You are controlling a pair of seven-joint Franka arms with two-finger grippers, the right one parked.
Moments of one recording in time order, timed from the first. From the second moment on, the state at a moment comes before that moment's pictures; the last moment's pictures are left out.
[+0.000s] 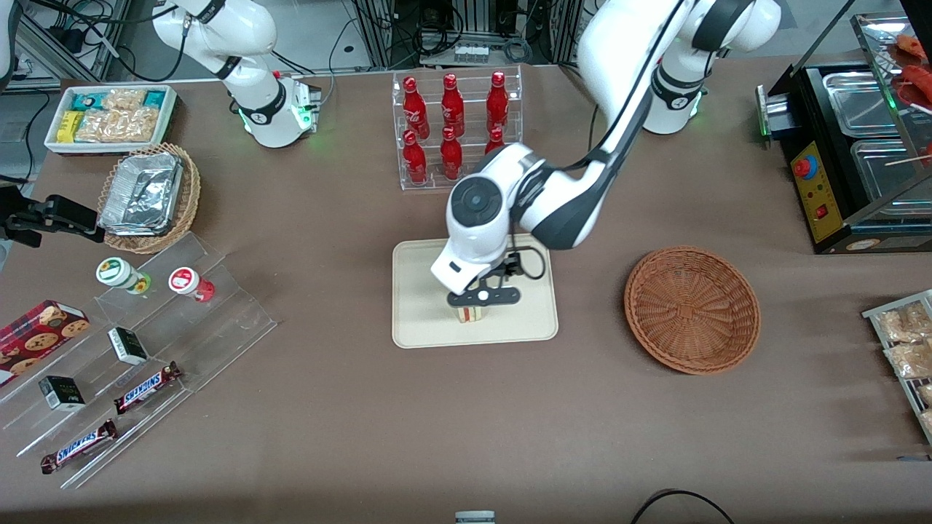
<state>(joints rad) -0.74 0.64 0.02 -1.28 -0.02 1.89 -0.81</state>
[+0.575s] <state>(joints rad) -0.74 0.39 0.17 -1.36 -0.02 1.70 -0.75</state>
